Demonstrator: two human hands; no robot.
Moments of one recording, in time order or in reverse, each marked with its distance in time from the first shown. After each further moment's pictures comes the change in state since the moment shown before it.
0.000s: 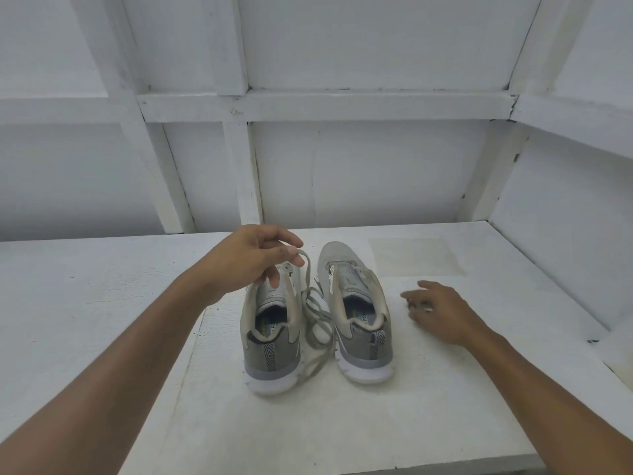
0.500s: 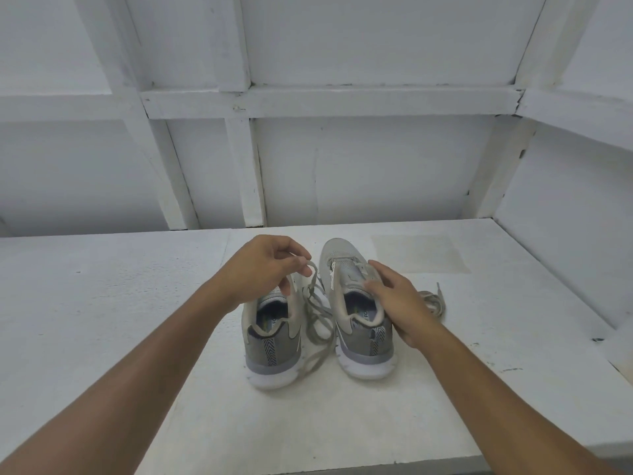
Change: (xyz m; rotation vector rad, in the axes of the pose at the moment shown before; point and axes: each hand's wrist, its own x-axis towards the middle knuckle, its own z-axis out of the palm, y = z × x) left_hand 0.001 -0.008 0.024 0.068 0.044 -0.042; right_hand -0.006 -0.095 0.020 0.990 0.010 0.114
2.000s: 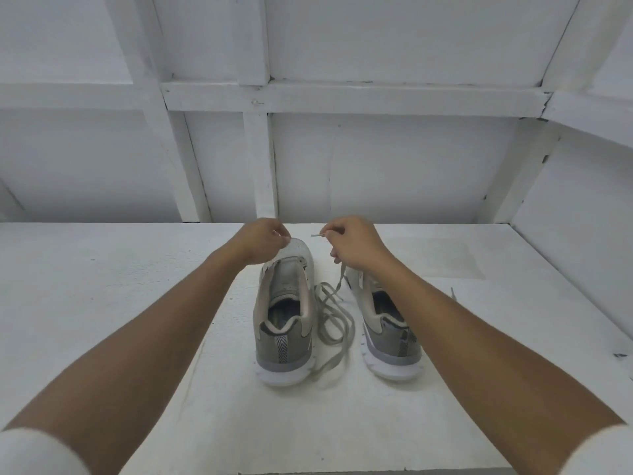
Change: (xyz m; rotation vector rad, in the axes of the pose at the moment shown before) left_hand 0.073 -0.047 -0.029 0.329 0.113 -0.147; right_hand 0.045 -0.082 0.067 -0.568 -0.081 -0.278
